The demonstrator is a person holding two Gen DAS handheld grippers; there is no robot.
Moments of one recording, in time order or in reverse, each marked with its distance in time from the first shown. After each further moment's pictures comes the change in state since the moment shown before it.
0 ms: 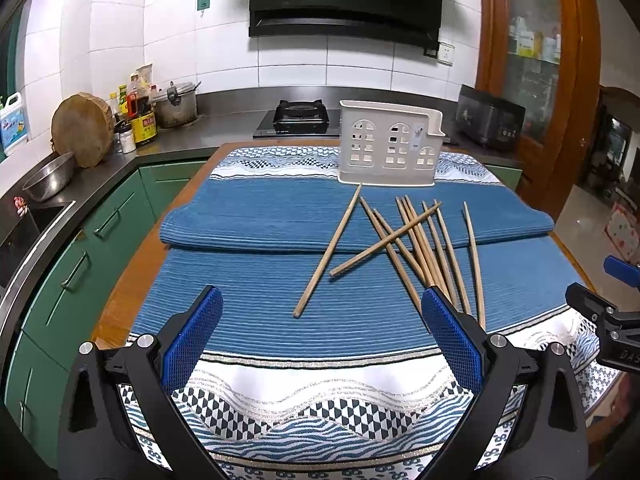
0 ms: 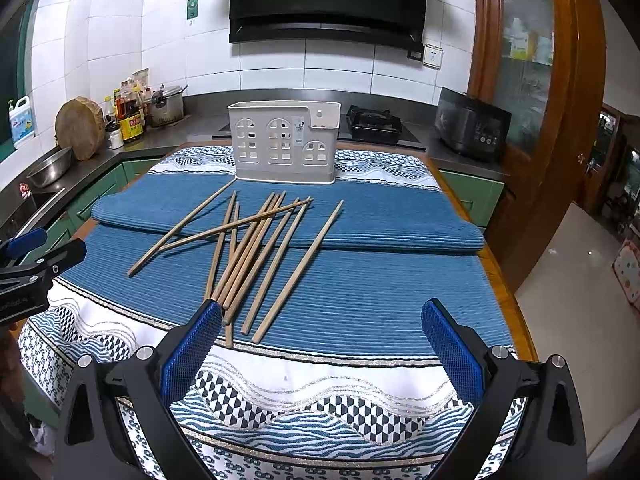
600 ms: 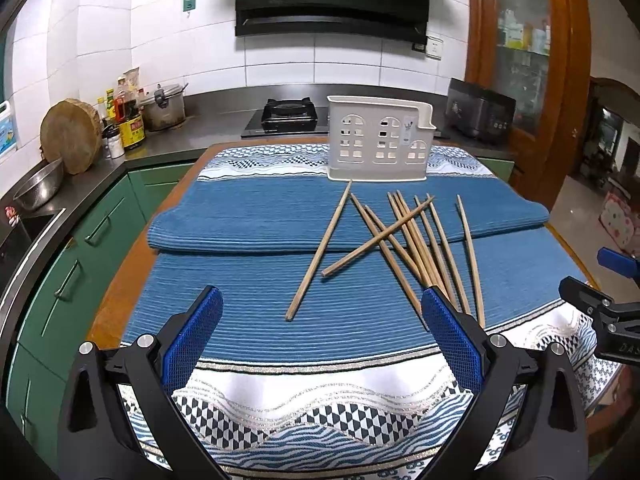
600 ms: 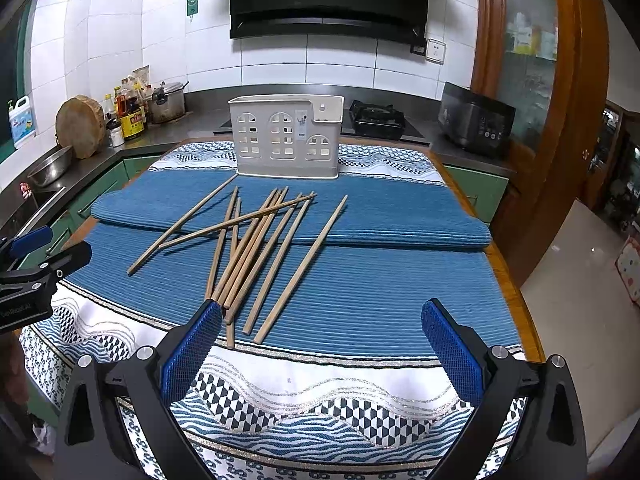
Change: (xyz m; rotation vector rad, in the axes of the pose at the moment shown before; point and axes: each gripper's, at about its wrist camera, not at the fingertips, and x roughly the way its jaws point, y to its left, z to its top) left arm 0.010 -0.005 0.000 0.042 0.010 -0.033; right arm 0.015 0.003 -0.001 0.008 0.020 0.012
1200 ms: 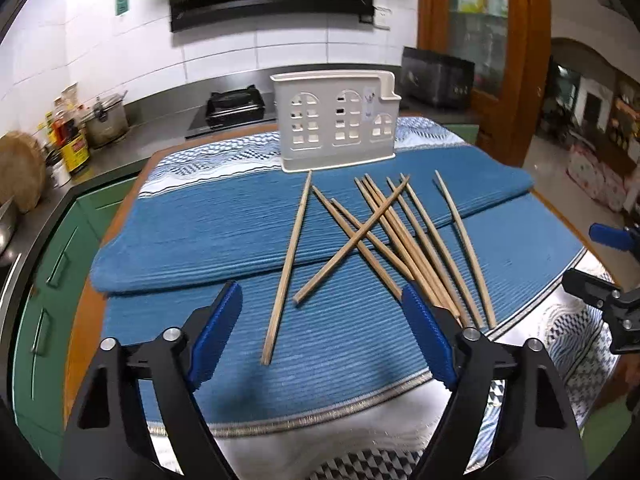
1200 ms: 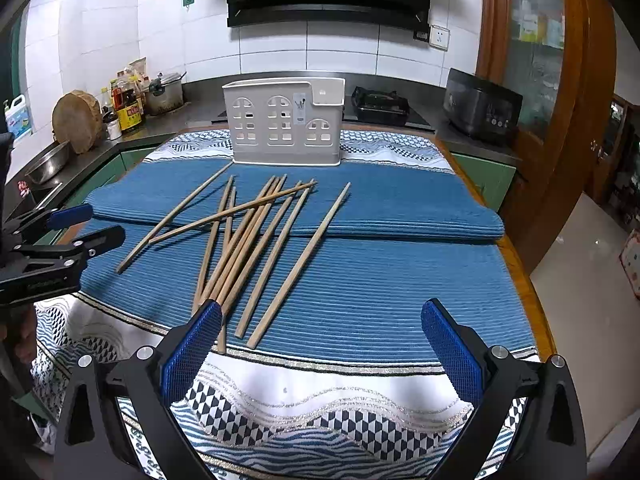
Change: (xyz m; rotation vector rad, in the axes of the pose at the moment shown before) left arm 0.065 -0.009 0.021 0.160 0.072 -0.152; right arm 0.028 -0.005 0.000 0.013 0.045 0.017
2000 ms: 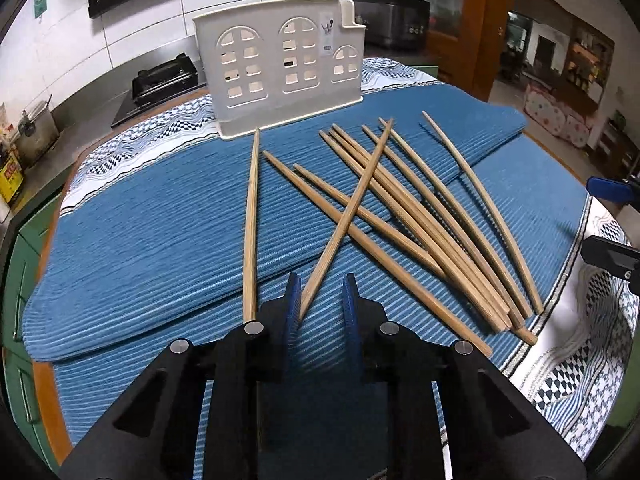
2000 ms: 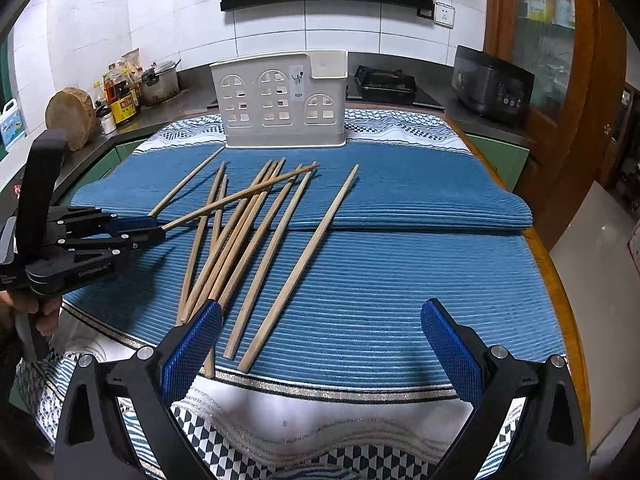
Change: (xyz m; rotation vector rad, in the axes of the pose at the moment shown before) left arm 0.093 0.004 0.012 0.157 0.168 -0.160; right arm 0.044 -0.002 0.009 0.025 0.067 0.026
